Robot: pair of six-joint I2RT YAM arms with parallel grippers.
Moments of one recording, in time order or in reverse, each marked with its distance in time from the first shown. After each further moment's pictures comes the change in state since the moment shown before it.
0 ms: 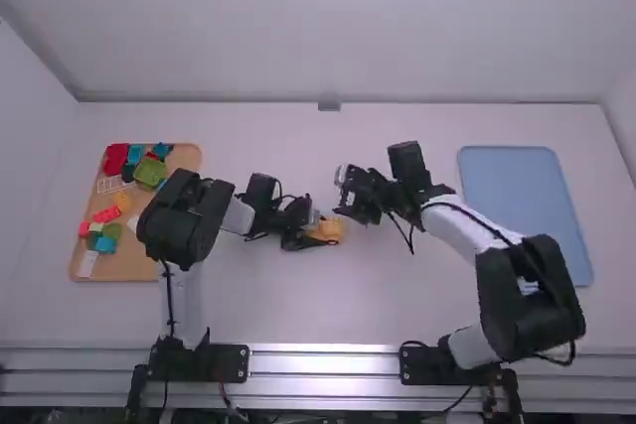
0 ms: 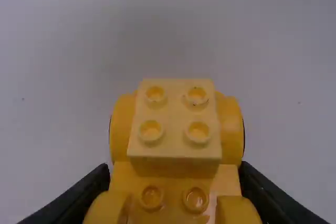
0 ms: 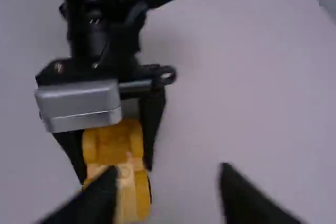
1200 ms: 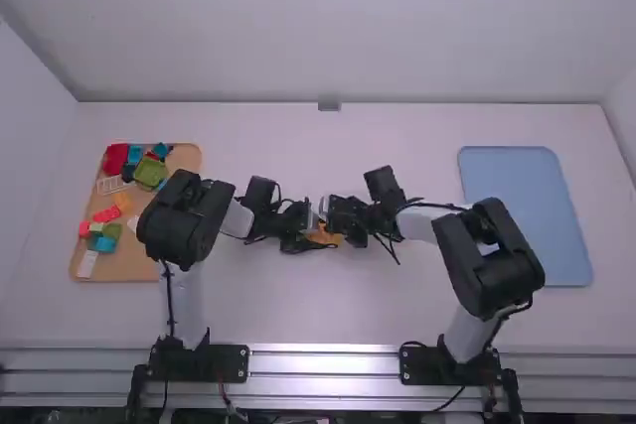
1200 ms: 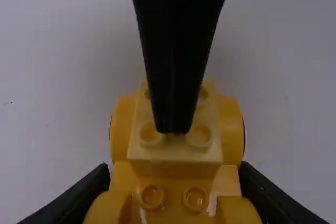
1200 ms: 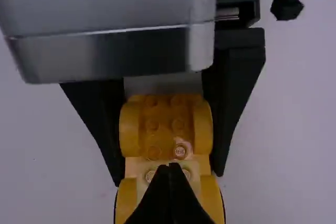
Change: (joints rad) left arm -0.001 0.000 -0.035 0.035 0.023 0.025; right arm 0.105 0.251 -0.061 0.114 -0.013 -0.066
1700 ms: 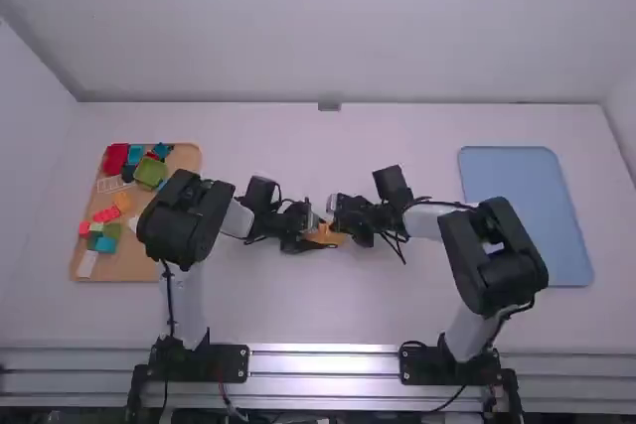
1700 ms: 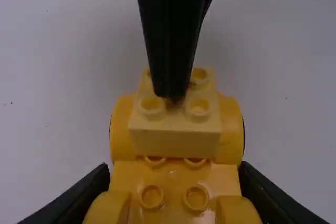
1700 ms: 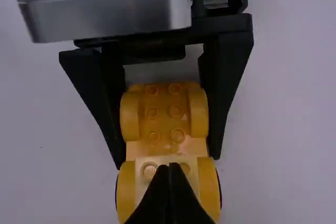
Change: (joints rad) left arm 0.000 0.000 0.000 -0.001 -0.002 0.004; right arm -0.053 -0.001 -0.010 -0.018 -0.062 -0.037
